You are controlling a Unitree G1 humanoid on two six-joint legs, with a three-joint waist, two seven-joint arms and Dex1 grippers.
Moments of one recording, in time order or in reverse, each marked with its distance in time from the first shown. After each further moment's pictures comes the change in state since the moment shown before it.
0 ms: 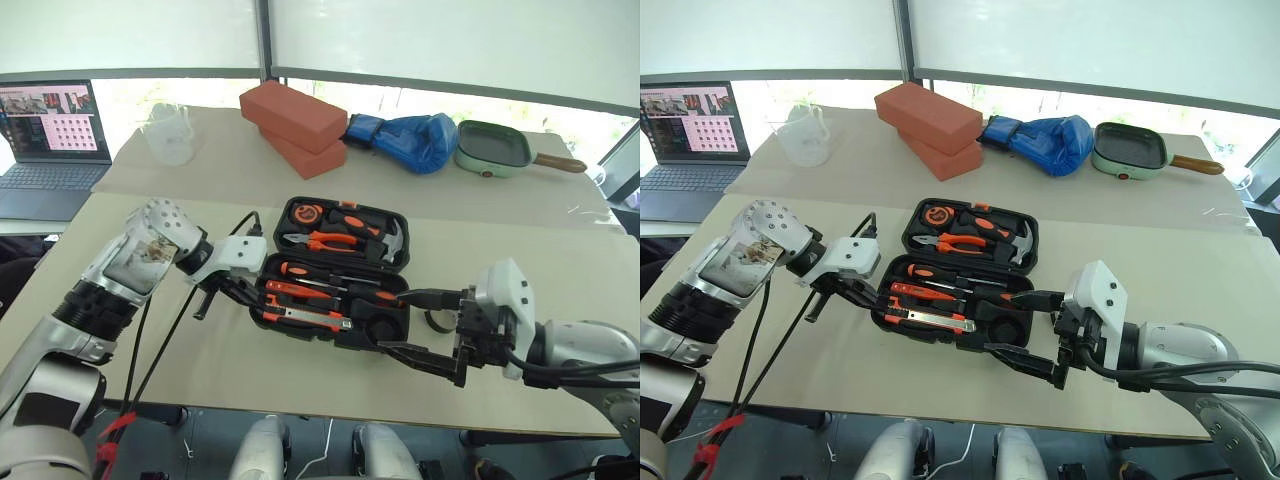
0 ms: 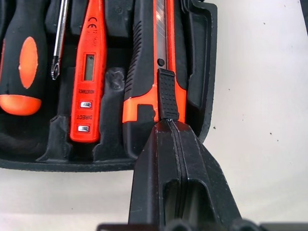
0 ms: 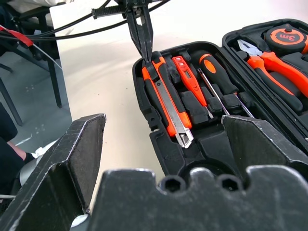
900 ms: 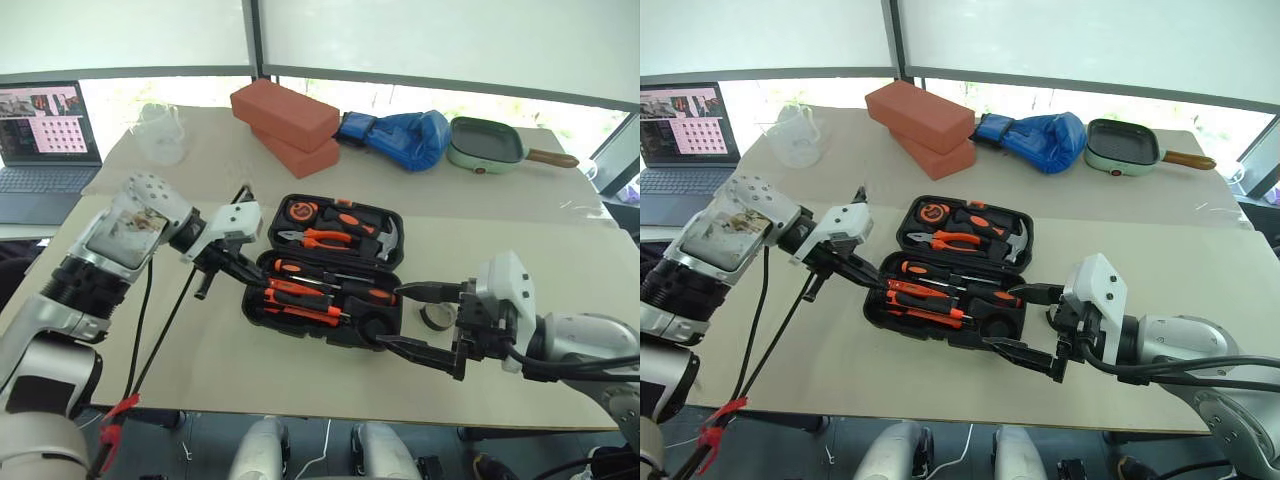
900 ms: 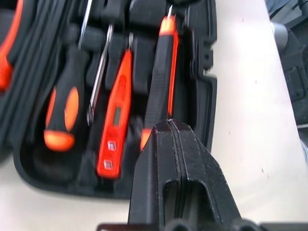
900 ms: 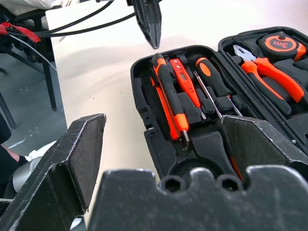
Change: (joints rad) left arm -0.131 0.006 -0.024 0.070 -0.175 0.104 -0.002; right arm -0.042 0.000 0.006 0.008 -0.006 0.000 0.003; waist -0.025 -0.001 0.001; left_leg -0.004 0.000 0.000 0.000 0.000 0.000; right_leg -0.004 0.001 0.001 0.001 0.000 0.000
